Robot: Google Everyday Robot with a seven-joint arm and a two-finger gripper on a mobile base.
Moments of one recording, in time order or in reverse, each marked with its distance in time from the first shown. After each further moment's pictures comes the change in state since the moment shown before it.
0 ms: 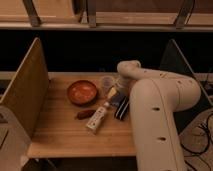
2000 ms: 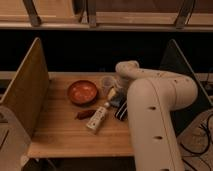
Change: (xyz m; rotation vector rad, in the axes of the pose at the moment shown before) arm 0.001 -0.004 -0.011 0.058 0.021 0.035
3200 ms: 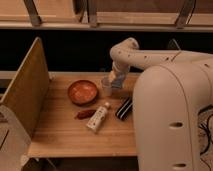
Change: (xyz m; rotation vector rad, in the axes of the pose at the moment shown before) arm -0.046 0.011 -0.148 0.255 -0.219 -0.170
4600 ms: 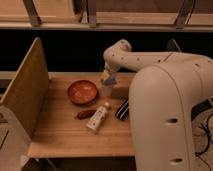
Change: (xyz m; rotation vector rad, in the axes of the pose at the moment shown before) arm -0.060 0.032 0.008 0.021 -0.160 -0.301
